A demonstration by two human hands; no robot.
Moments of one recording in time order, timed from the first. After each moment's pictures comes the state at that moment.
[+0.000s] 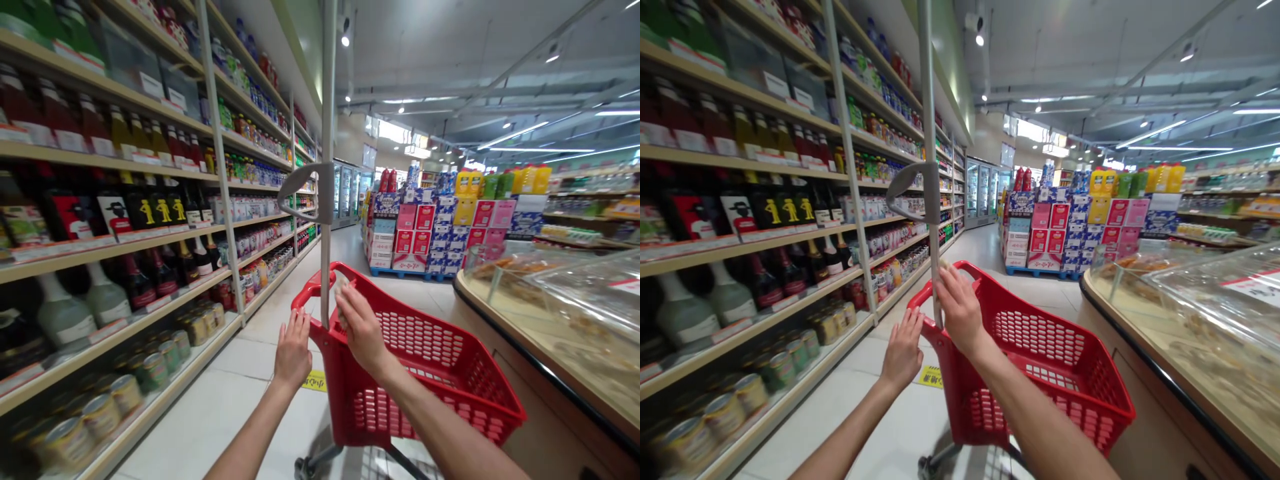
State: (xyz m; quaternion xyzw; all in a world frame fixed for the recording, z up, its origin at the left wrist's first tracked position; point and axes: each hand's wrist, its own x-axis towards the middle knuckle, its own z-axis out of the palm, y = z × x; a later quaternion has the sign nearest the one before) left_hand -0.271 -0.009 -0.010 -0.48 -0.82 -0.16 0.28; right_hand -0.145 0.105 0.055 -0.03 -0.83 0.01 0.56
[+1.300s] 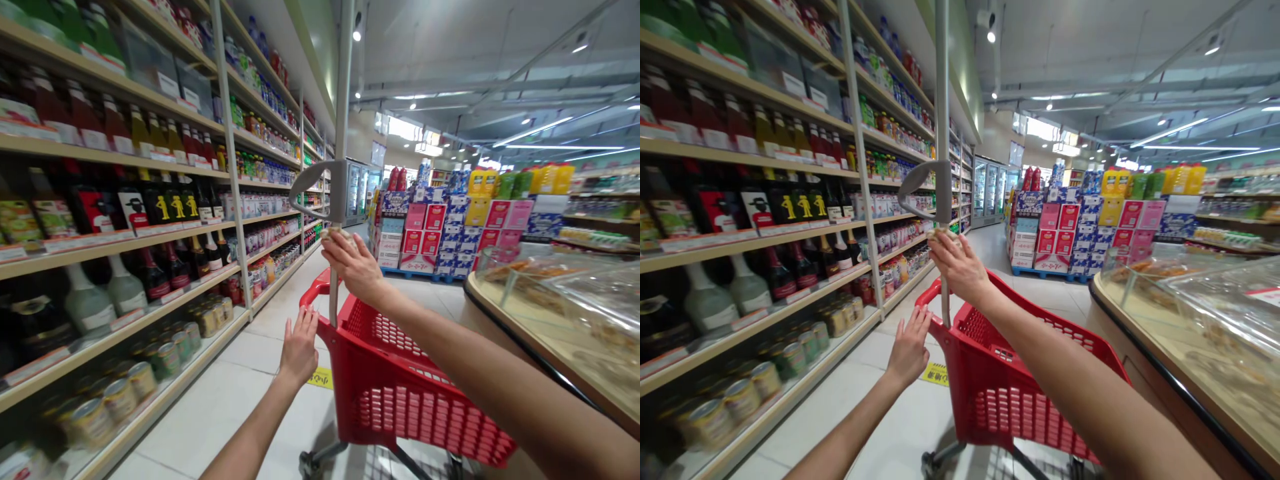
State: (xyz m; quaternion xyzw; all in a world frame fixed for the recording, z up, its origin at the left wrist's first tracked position) left_hand -0.273 -0.014 -0.006 -0.49 -0.83 -0.13 0.23; right_hand -0.175 0.127 0.133 0.08 -0.87 -0.27 0.41
